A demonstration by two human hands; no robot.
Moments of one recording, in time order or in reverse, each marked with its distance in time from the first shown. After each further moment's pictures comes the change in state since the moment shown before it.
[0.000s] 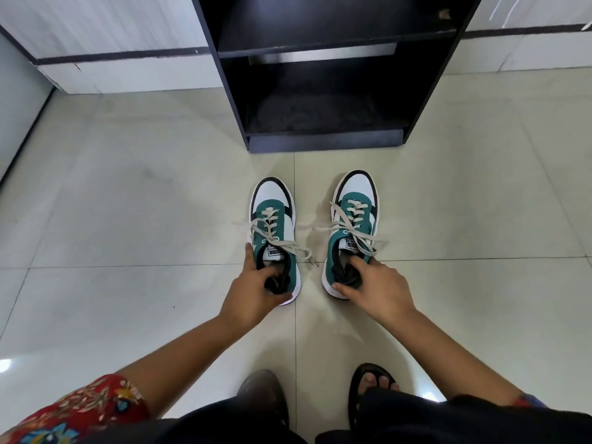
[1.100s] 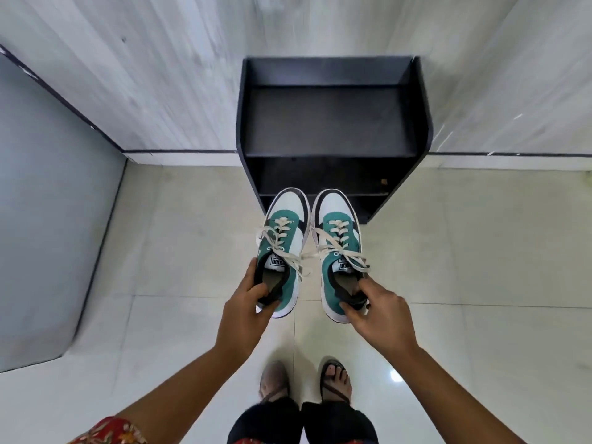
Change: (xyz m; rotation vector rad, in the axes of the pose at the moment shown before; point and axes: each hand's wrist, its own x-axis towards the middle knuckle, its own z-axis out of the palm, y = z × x) left_hand -0.108 0.234 -0.310 -0.143 0.174 0.069; right_hand -0.102 -0.114 -0.375 0.220 0.190 -0.078
